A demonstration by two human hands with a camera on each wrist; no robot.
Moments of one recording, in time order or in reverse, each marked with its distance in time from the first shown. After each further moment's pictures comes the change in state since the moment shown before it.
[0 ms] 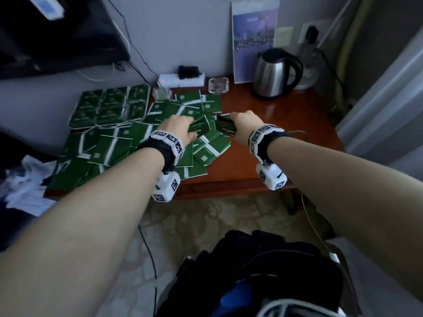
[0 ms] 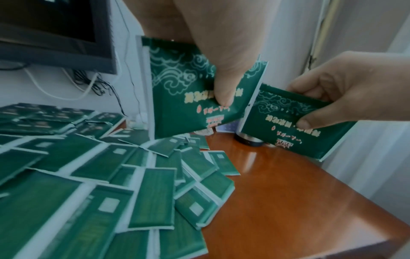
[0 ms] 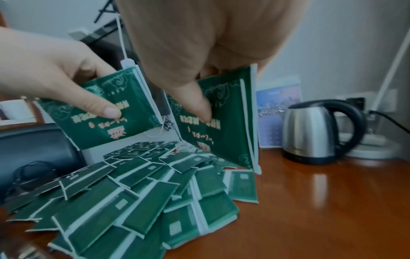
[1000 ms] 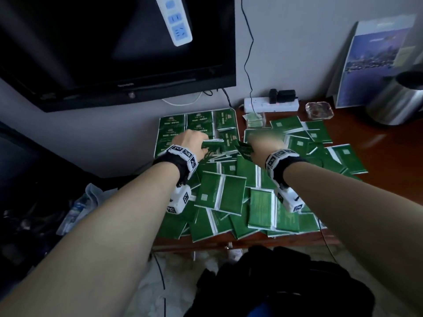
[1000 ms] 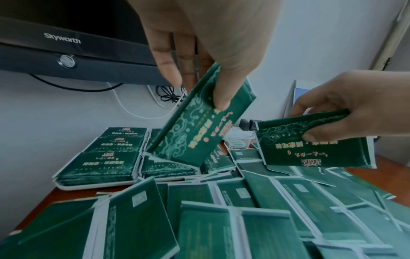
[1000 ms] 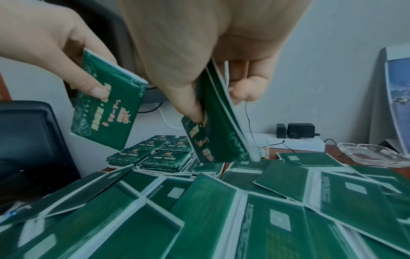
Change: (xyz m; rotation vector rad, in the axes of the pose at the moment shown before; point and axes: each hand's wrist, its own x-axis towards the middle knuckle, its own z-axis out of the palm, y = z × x) left_hand 0.095 -0.415 0.002 0.023 0.013 0.026; right_hand 0.227 -0.329 0.079 -0.208 -0.053 0.087
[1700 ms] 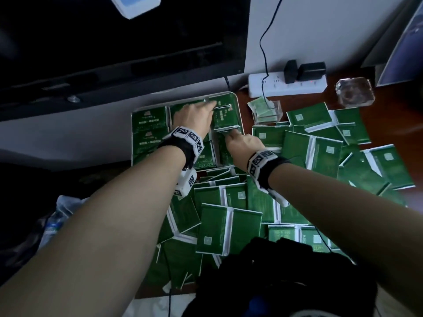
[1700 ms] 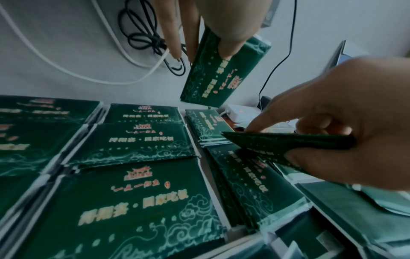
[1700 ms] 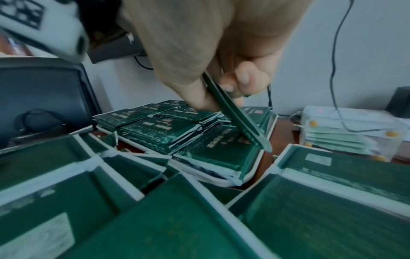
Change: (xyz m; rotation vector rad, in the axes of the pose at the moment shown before) left_hand 0.213 -0.021 0.058 -0.094 0.141 0.130; right_hand 0.176 -0.035 0.048 -0.060 -0.183 -0.185
